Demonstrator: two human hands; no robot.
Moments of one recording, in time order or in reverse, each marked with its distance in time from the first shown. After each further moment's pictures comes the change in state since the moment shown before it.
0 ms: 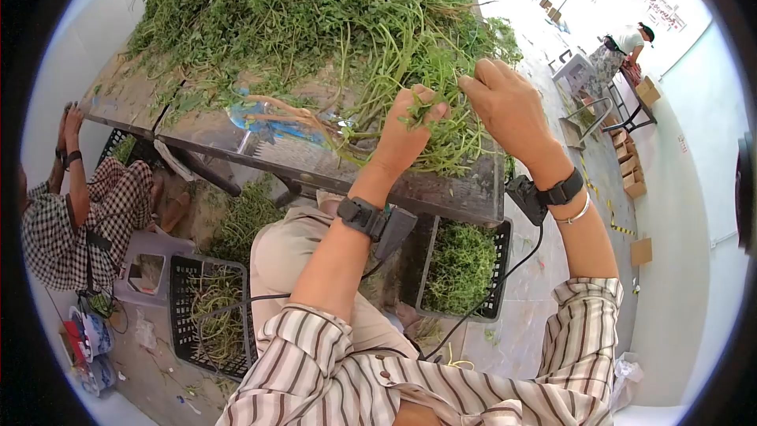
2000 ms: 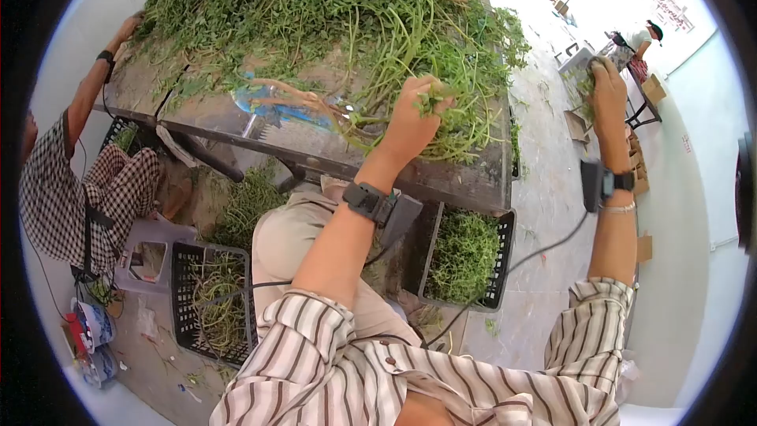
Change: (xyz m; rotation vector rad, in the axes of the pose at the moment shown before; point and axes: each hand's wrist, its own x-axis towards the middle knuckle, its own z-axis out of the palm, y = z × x) left_hand -0.004 -0.004 0.000 0.231 0.008 0.233; right_hand -0.060 0.102 -0.031 0.346 0.156 0.989
